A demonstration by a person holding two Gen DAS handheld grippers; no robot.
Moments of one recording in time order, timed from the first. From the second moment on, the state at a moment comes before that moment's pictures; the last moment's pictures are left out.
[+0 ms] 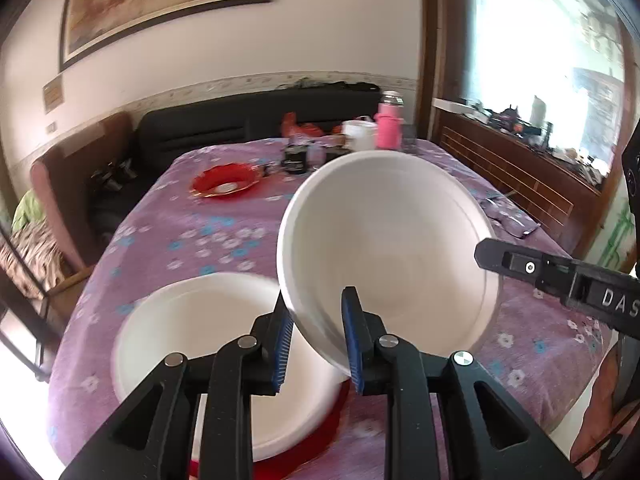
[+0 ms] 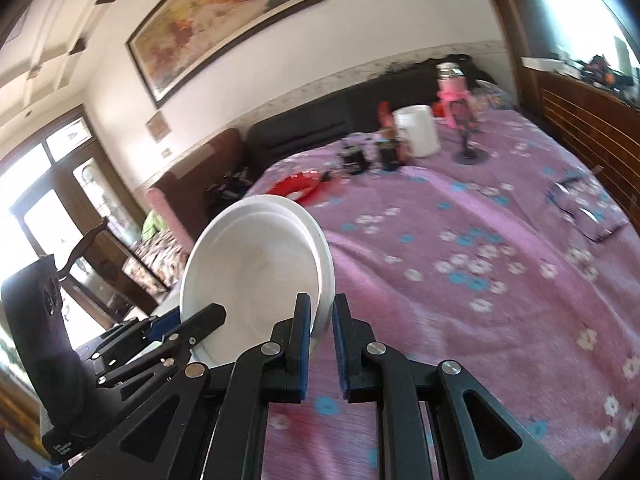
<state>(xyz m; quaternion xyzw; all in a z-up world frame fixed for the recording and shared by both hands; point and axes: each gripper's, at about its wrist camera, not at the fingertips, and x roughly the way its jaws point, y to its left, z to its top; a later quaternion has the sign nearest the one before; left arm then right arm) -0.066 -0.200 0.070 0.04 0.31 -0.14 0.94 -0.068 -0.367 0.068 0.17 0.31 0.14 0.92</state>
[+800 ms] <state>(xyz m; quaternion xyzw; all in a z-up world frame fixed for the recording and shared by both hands) -0.065 -0.110 0.046 0.01 0.35 -0.07 0.93 -0.022 -0.271 0.032 0.12 0.37 0.19 0.90</state>
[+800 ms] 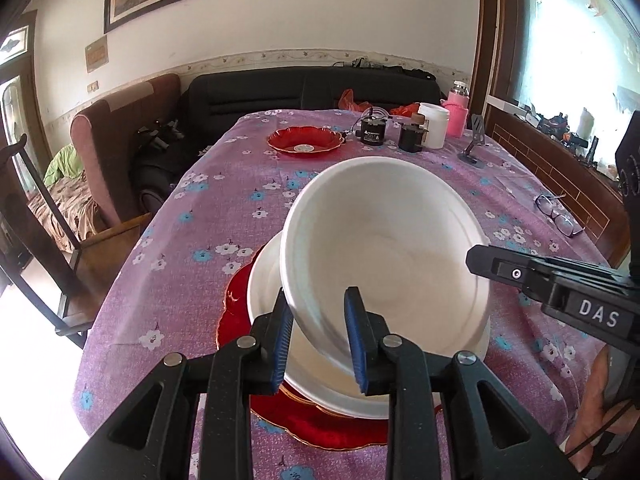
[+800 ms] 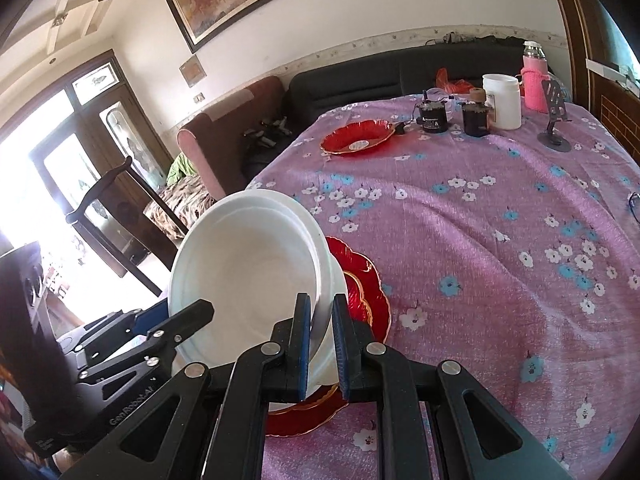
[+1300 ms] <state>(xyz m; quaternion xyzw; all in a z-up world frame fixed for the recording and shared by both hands) -0.073 -0.098 0.056 -0.01 0.34 -0.07 0.94 -0.022 -0.266 0.031 0.12 0.37 0.19 0.90</state>
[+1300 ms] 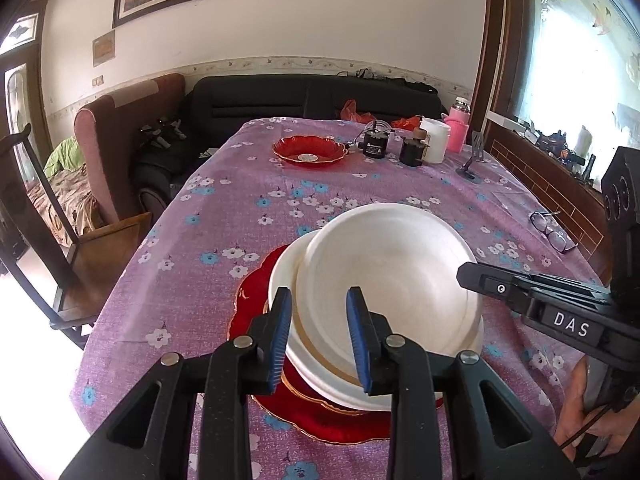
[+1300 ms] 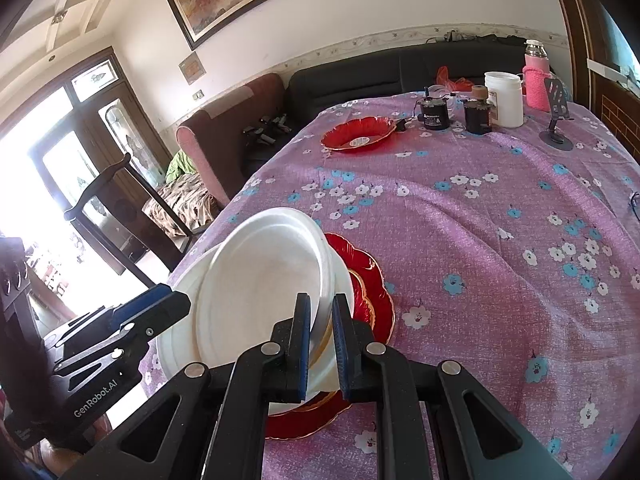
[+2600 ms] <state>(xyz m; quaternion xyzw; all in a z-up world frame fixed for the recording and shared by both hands) -0.026 -0.015 -0.003 -0.15 0.46 -0.06 0.87 0.013 -0.324 -0.030 0.24 0.45 0.20 0.83</state>
